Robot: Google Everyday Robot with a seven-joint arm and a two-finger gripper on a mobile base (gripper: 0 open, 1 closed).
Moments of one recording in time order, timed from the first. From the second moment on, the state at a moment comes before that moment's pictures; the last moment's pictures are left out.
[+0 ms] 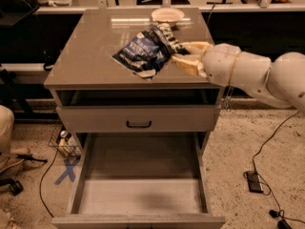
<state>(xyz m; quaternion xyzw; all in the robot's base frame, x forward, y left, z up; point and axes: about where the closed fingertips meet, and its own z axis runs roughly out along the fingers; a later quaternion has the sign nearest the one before) 0.610 -0.080 0.941 -0.44 0.56 0.21 0.66</state>
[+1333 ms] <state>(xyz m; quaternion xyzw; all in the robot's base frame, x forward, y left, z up) 0.778 -0.002 0.937 -0.43 0.63 0.20 0.61</state>
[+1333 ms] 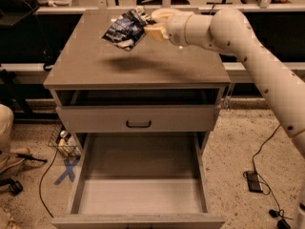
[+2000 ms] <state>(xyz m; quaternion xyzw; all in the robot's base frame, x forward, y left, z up) 0.816 0.028 0.927 -0.44 0.64 0.19 0.59</state>
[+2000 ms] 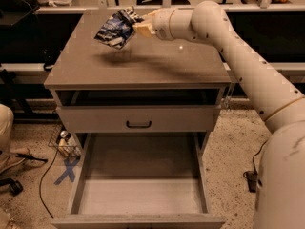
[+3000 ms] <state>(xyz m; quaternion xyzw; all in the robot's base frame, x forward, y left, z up) 0.834 0.015 0.912 -0.45 0.67 0.17 0.57</state>
